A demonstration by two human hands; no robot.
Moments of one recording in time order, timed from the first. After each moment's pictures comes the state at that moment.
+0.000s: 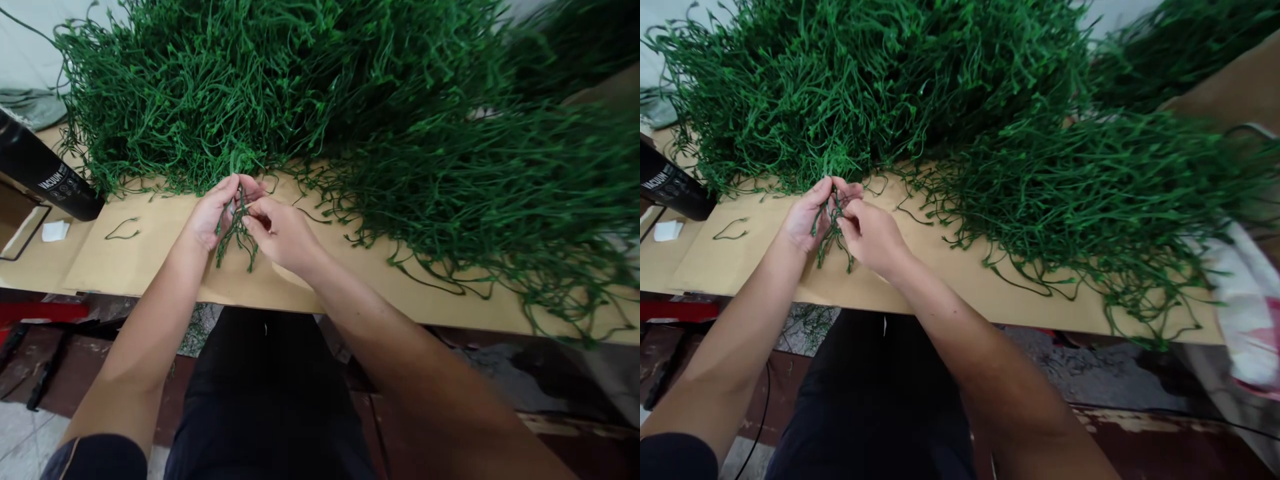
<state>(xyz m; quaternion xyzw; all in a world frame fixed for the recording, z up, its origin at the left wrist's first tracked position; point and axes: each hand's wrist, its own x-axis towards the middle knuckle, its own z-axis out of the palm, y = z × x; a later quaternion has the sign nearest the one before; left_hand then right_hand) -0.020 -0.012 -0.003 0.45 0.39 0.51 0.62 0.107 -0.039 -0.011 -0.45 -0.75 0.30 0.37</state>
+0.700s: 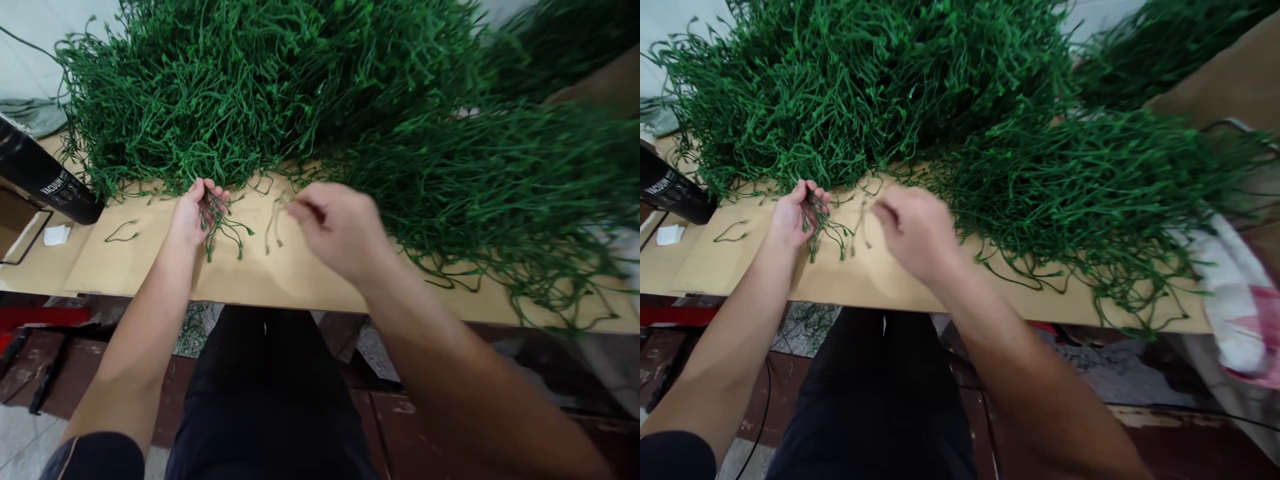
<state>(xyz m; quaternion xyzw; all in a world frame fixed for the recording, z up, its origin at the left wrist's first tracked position) -0.042 0.000 -0.006 0.26 0.41 0.60 0.63 0.161 -0.060 0.013 -0.49 -0.80 0.07 0.34</state>
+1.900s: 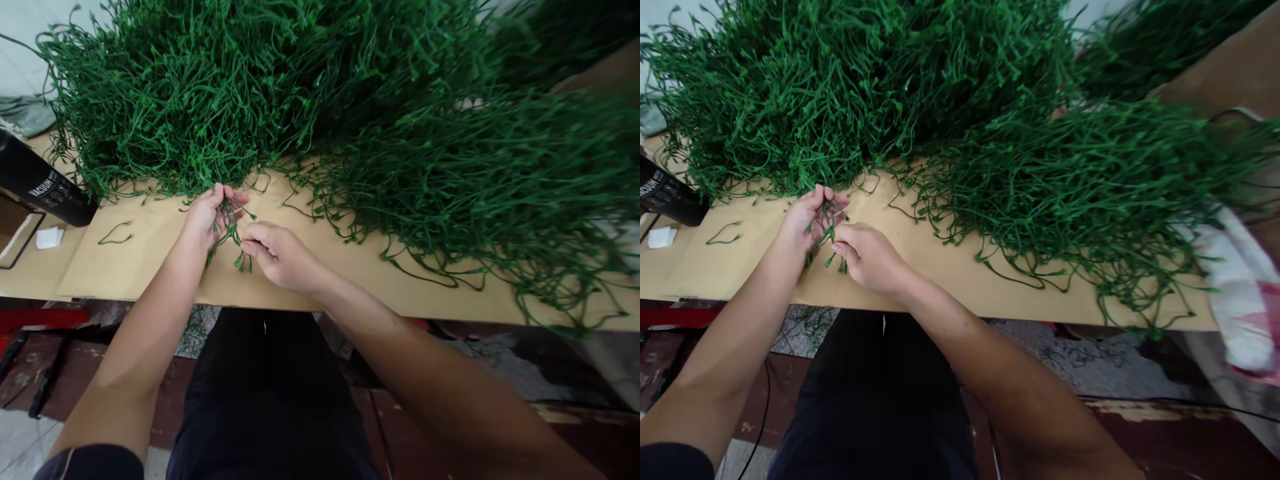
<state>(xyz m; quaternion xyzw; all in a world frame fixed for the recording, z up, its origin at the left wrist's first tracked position) -0.021 -0.001 -0.011 0.29 0.47 0.55 0.63 0.119 -0.069 -0.013 -0.34 -0.82 0.33 0.33</state>
